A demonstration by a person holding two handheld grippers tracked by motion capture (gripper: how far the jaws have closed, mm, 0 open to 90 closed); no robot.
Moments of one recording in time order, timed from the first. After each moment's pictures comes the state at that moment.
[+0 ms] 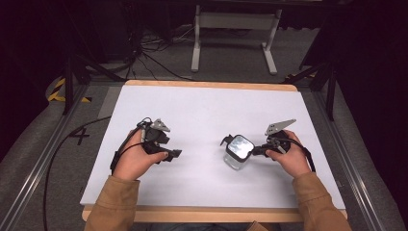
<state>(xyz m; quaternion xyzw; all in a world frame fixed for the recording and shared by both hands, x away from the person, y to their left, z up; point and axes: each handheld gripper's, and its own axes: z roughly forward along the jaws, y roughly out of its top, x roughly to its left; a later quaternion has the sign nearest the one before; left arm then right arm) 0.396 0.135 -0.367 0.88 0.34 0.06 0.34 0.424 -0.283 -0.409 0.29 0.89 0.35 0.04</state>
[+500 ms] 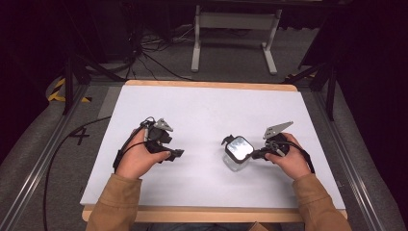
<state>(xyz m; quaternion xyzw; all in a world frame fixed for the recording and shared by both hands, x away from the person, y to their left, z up) 0.401 0.127 -0.369 0.88 0.33 0.06 0.34 0.417 -0.278 -0.411 0.27 0.90 0.33 0.03</state>
